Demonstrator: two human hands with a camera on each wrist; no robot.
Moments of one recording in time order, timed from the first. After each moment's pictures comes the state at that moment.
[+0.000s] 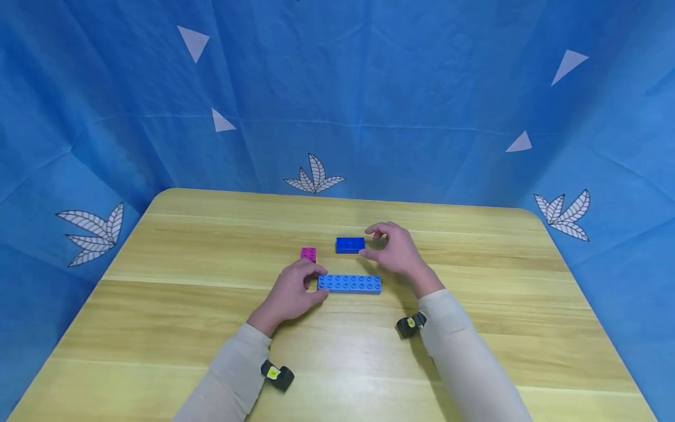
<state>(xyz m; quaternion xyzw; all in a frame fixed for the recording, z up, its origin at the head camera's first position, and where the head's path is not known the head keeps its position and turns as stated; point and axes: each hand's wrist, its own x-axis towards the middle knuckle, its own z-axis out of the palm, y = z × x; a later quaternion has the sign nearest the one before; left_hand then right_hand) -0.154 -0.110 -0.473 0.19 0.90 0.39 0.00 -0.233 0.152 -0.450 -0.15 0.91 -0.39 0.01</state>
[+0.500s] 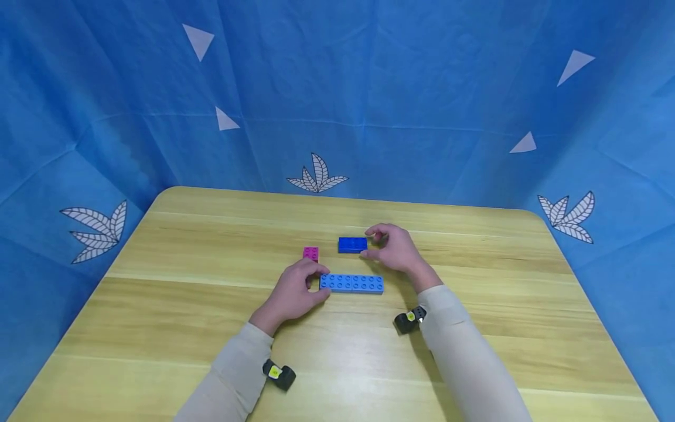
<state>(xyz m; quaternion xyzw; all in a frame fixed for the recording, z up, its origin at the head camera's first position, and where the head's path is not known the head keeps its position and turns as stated) -0.153 -0.110 -0.473 0.18 0.90 0.39 0.01 -0.247 0.151 -0.463 -0.14 0.90 -0.42 0.05</state>
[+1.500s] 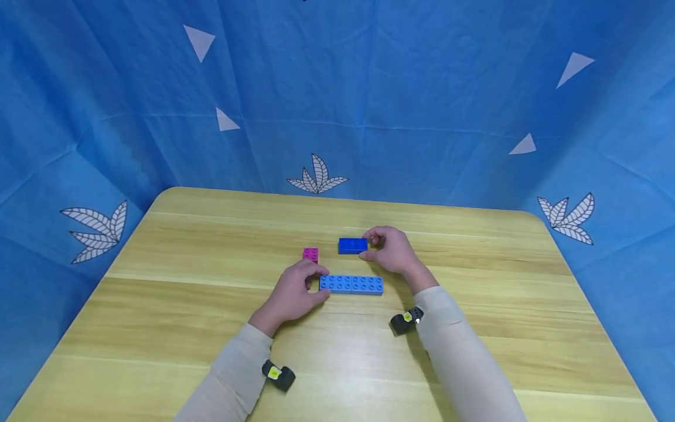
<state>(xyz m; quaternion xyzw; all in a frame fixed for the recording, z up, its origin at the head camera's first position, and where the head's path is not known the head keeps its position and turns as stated) -0.152 -0.111 -0.474 0.18 0.90 0.40 0.00 -0.245 0.146 -0.464 -0.14 0.90 -0.40 0.04</state>
